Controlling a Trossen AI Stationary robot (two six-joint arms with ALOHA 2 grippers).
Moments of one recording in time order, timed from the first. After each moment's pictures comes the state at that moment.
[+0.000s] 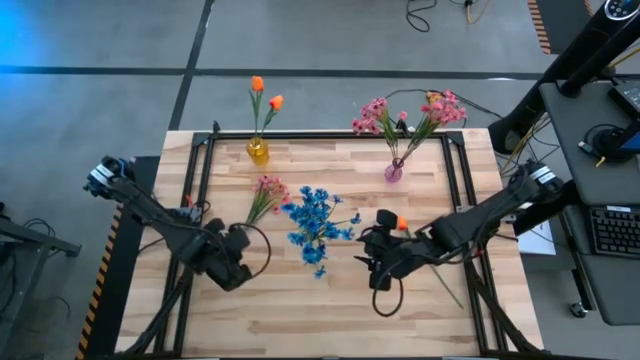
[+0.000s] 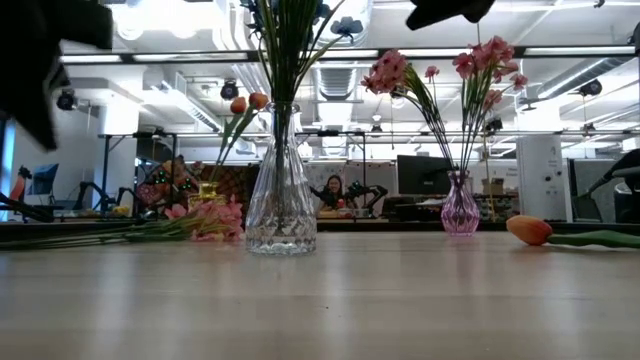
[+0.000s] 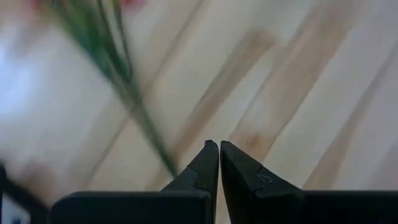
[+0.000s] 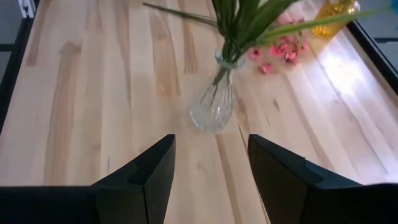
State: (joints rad) left arm -0.66 1.30 0.91 -1.10 -0.38 -1.21; right arm 0.48 1.47 1.22 -0.56 0.51 0.40
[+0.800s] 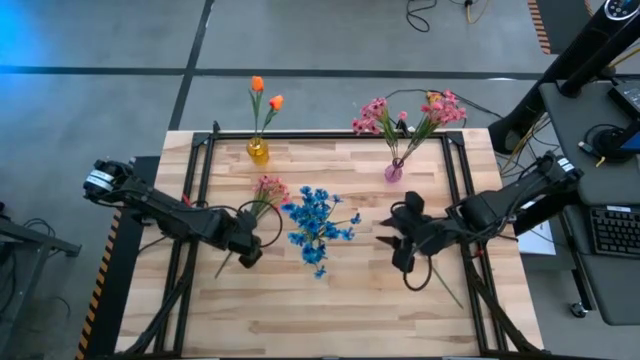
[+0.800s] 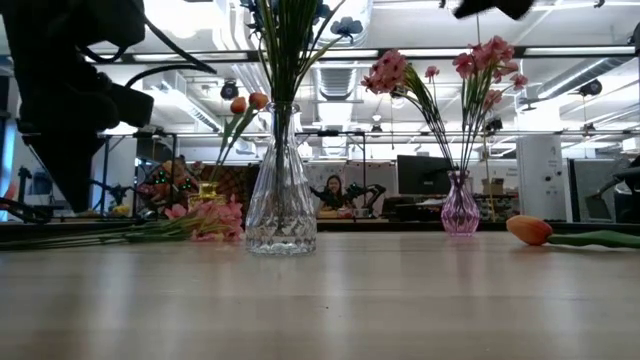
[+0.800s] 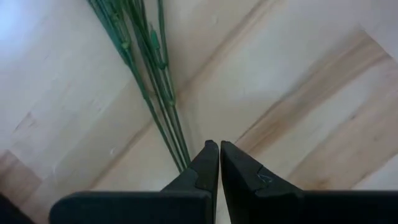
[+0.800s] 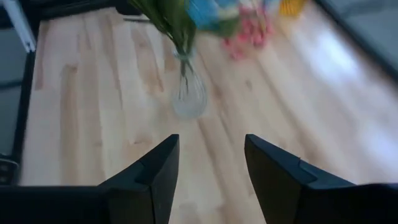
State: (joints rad) left arm -0.35 1.30 0.70 -0.89 -0.23 -1.10; right arm 0.44 1.23 1.16 -0.73 0.49 0.53
